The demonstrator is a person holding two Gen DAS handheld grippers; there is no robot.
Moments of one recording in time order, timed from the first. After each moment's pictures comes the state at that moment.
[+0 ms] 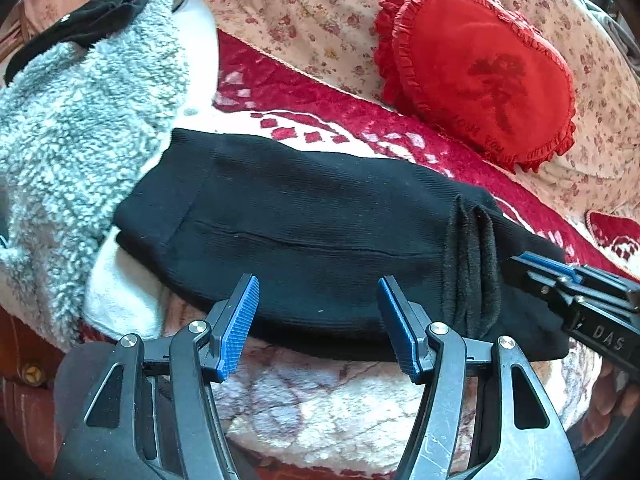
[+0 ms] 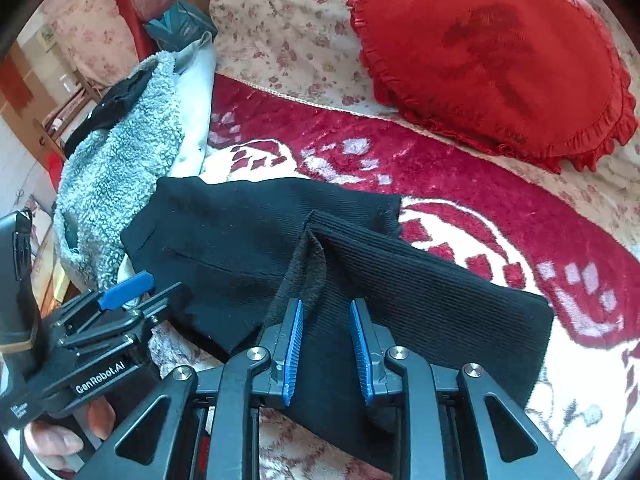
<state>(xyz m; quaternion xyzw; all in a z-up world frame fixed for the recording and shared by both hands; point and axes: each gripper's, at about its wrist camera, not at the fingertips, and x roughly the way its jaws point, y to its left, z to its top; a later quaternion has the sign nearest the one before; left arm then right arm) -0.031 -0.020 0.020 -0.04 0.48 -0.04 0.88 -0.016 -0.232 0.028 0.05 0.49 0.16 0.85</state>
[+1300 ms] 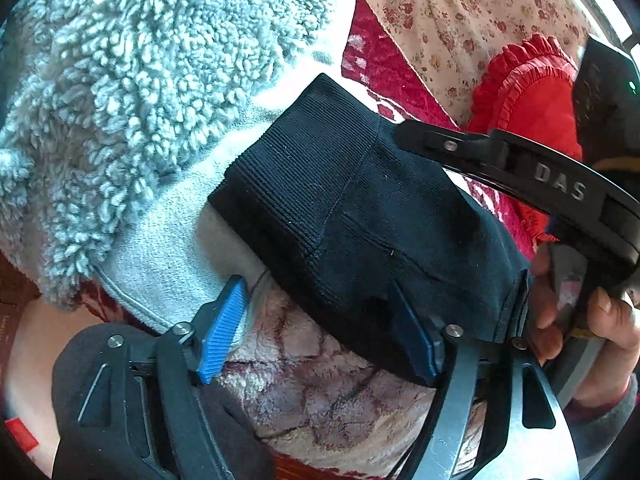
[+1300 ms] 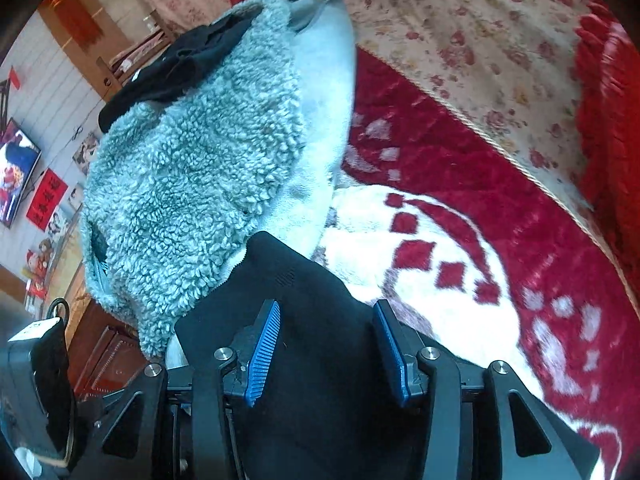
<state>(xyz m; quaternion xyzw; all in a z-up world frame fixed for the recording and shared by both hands) -0.015 0.084 -0.009 -0.23 0.53 0.00 0.82 0.111 -0.054 0.018 -0.01 0.50 0.34 0.80</state>
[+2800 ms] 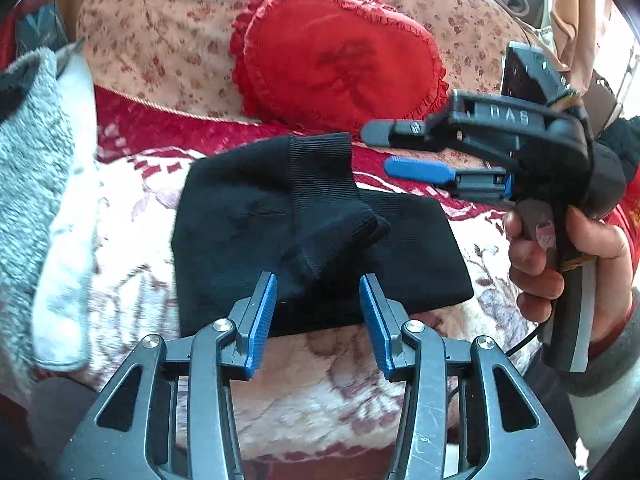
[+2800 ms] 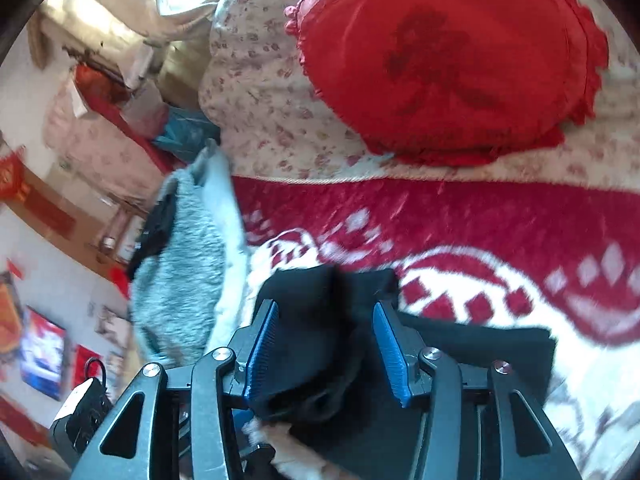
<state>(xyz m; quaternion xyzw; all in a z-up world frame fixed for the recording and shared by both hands) -0.072 -0.089 0.059 0.00 0.43 -0.24 0.87 -0.001 -0.301 0.052 0.28 0.42 0.21 0.83</state>
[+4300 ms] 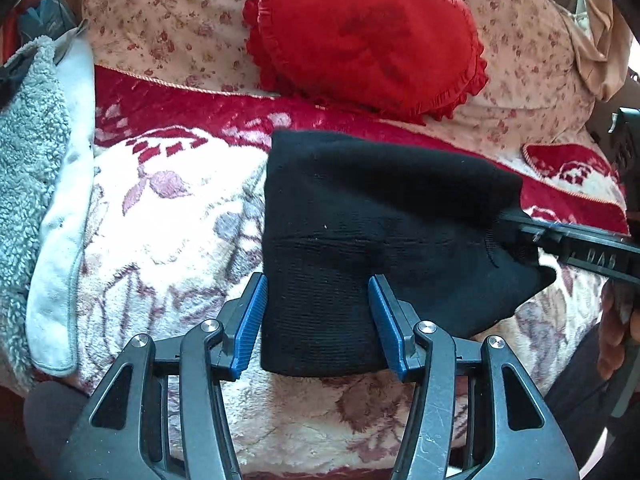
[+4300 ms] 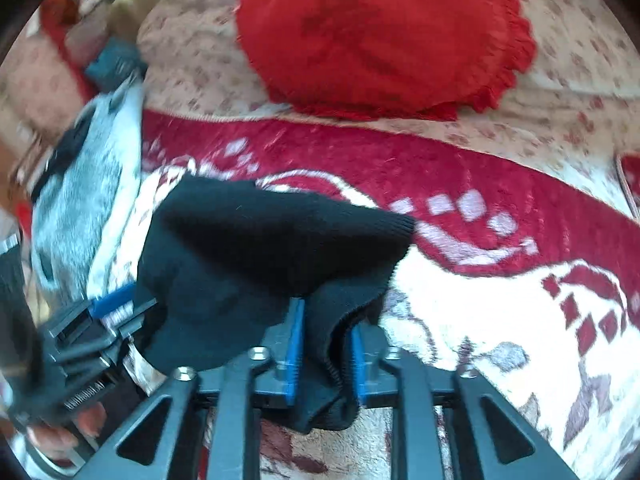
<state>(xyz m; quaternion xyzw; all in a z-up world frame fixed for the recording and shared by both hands) -0.040 -0.113 0.033 0.02 0.47 -0.19 0.86 -0.044 -0.336 0.036 0.11 0.51 0.06 0.85</state>
